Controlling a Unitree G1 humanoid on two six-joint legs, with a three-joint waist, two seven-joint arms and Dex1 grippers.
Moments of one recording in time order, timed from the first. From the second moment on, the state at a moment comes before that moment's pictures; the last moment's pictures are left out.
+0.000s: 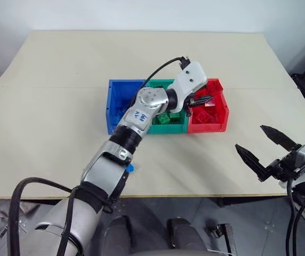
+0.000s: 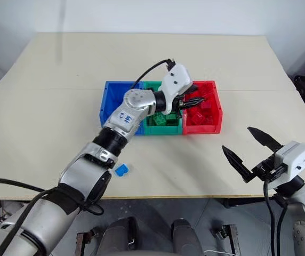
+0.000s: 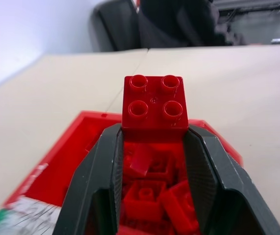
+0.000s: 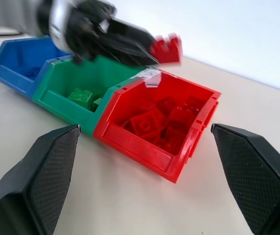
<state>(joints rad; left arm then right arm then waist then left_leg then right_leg) -1.22 -0.01 -0.24 0.92 -0.02 -0.03 -0.60 0.25 -0.55 -0.47 -0.48 0.59 0.09 0.74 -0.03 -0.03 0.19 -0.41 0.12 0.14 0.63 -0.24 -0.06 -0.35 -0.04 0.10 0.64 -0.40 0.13</state>
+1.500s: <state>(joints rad) 0.10 0.76 0.36 -0.07 -0.44 0.06 -1.11 -0.08 -0.78 -0.20 -0.07 0.57 0.01 1.39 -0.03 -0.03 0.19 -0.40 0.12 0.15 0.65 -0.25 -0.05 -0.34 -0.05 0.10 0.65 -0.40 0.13</state>
